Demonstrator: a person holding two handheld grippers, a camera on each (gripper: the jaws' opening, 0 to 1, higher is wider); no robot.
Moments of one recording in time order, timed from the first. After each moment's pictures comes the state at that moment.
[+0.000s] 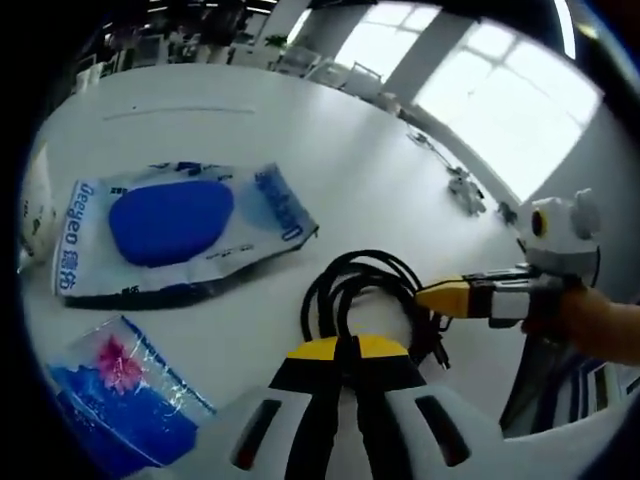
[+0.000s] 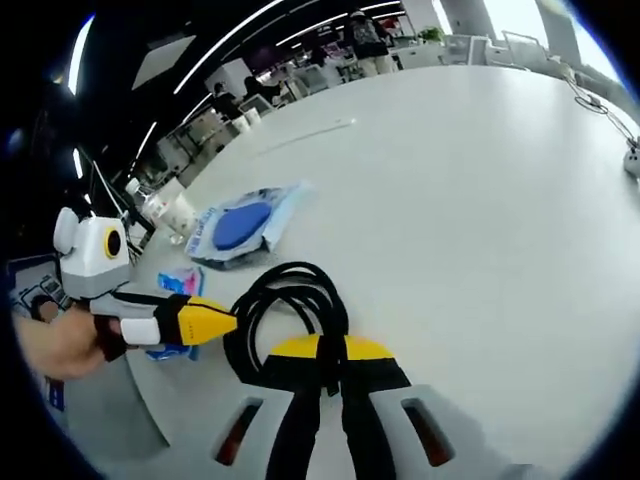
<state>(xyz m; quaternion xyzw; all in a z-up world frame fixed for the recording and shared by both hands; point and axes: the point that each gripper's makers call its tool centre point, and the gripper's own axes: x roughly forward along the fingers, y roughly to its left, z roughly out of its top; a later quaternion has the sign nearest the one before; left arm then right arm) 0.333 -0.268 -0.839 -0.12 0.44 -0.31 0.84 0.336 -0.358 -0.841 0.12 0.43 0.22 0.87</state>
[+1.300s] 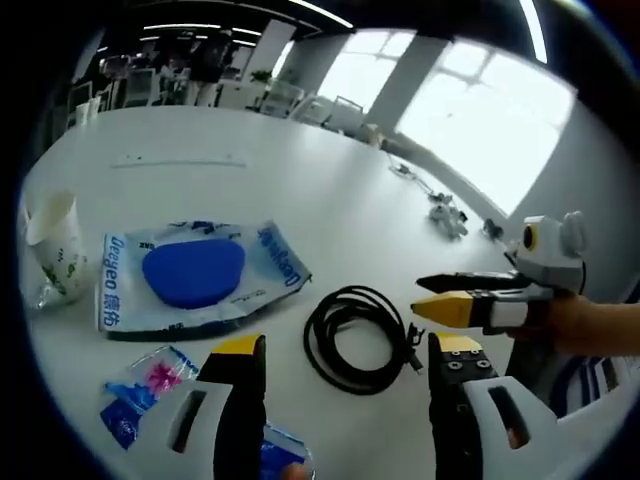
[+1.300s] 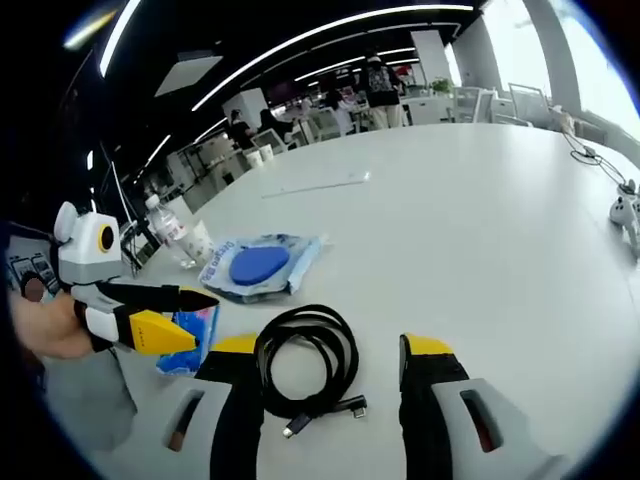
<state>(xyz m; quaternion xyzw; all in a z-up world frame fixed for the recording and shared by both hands) 0.331 -0.245 -0.780 -0.12 0.36 -0.33 0.87 0.340 -0.355 -0.791 0.09 0.33 0.22 0.91</state>
